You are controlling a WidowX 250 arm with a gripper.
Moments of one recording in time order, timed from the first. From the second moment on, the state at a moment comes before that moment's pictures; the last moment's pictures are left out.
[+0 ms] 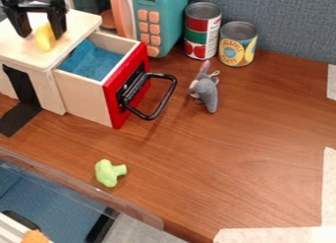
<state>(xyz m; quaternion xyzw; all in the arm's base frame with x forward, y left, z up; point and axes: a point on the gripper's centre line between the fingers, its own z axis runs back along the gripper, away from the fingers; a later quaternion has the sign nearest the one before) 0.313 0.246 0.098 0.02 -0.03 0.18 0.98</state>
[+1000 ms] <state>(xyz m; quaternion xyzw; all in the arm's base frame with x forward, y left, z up) 0.335 0.178 0.121 0.00 -0.07 0.13 0.99</state>
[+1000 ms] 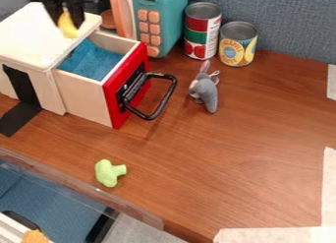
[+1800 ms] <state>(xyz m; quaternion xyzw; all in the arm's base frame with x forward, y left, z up) 0.342 0.147 0.108 0.02 -0.04 0.10 0.99</state>
